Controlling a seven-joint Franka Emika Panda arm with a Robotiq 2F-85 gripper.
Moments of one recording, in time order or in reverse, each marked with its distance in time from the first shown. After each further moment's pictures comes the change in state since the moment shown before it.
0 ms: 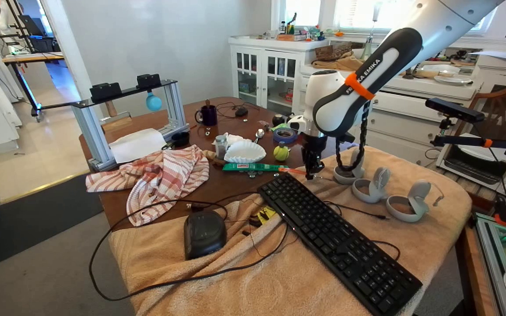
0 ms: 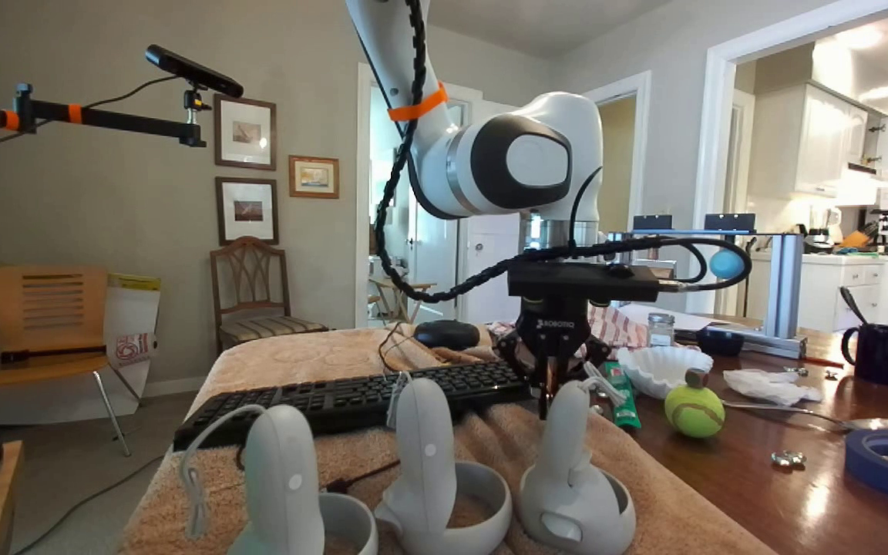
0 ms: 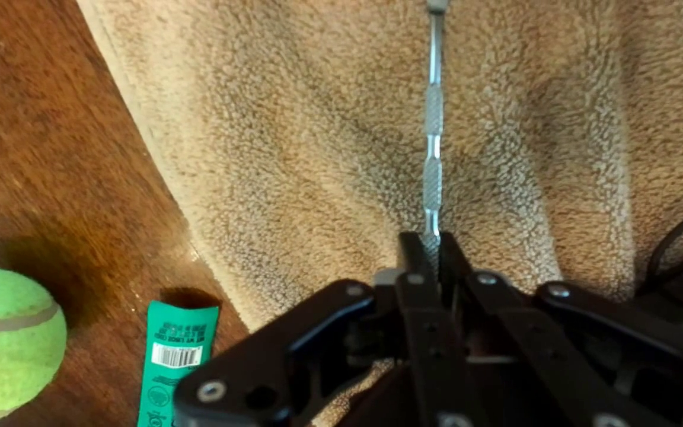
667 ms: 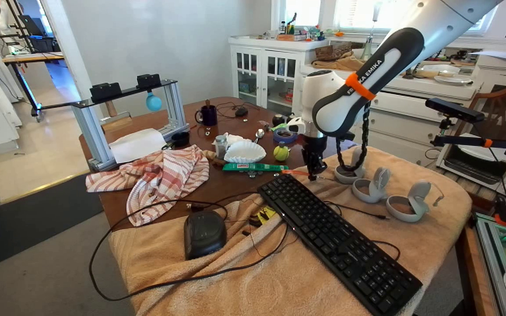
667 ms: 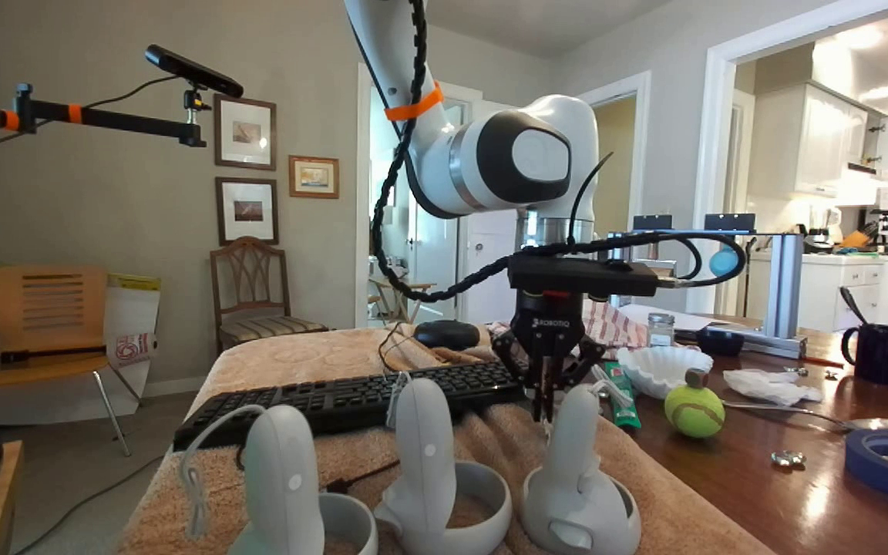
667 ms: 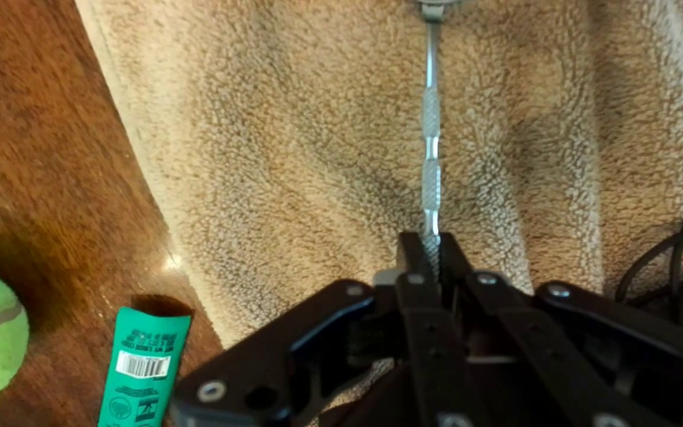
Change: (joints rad) arm 0.003 0.000 0.005 0.017 -0.072 -0.073 0.000
